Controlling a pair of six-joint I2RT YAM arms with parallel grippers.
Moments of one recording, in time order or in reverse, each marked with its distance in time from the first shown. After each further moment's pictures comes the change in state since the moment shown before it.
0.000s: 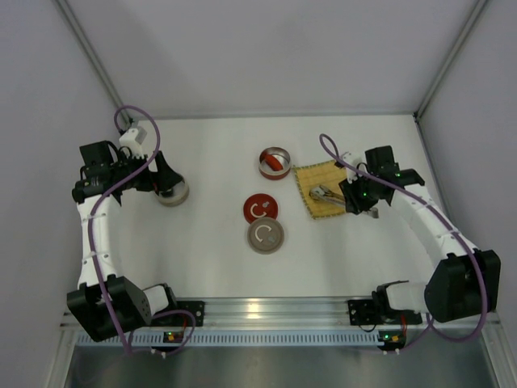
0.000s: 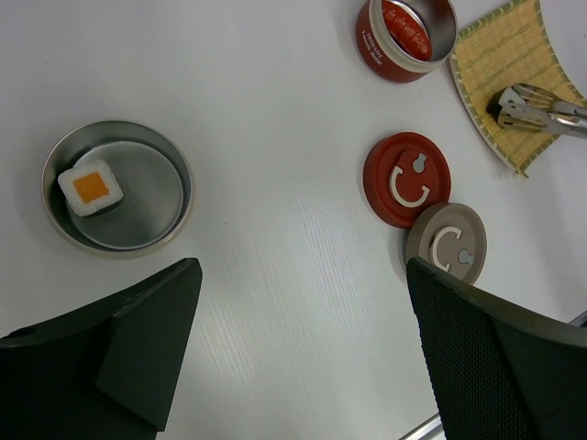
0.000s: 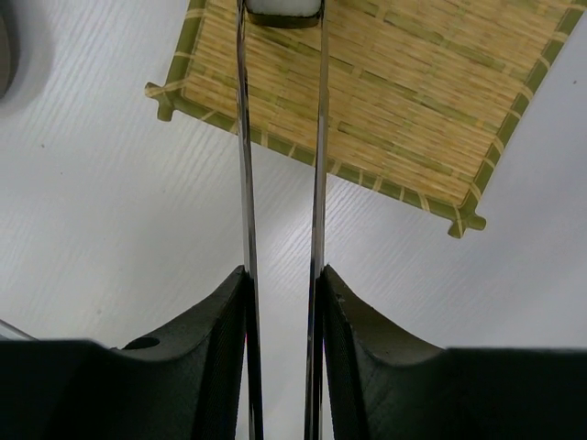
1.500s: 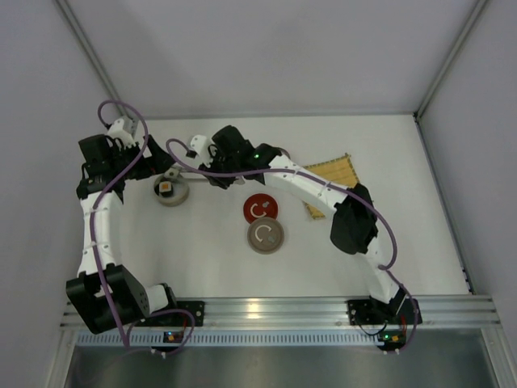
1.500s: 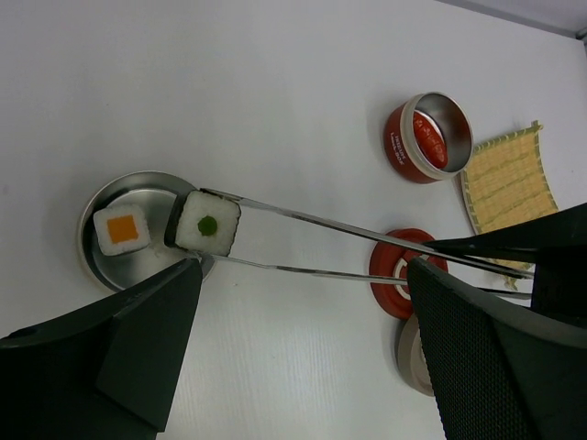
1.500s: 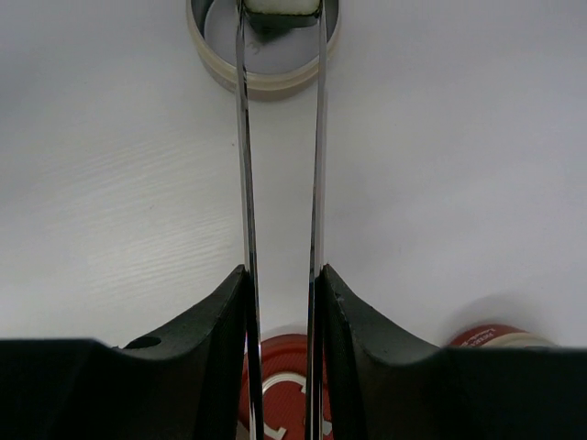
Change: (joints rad) left arm 0.000 0.045 -0.039 0.286 -0.106 -0.300; right arm 0.737 0.885 1.076 0.195 0.046 0.058
